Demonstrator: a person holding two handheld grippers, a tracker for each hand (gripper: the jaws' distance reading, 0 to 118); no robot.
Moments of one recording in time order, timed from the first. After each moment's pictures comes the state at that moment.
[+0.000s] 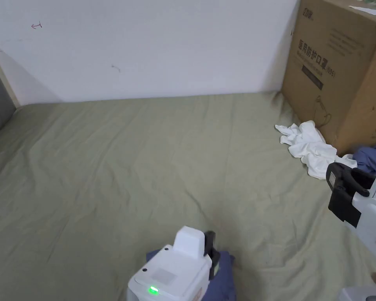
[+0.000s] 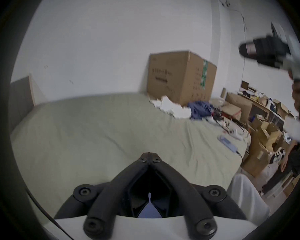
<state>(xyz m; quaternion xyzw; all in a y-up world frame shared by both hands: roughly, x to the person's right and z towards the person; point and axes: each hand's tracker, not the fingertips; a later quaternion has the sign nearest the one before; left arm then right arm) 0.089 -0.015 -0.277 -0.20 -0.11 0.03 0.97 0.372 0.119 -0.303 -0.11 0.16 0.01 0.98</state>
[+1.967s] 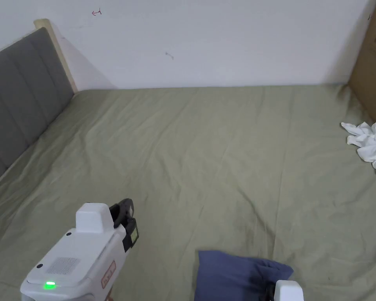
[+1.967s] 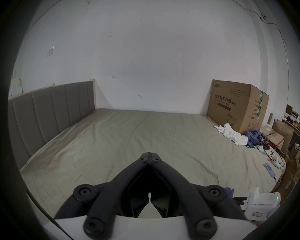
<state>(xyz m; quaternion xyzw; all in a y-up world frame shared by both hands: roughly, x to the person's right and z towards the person) -0.107 0.020 -0.233 -0.17 0.11 0.06 0.98 0.206 -0.144 -0.308 -0.35 0.19 0.03 0.92</state>
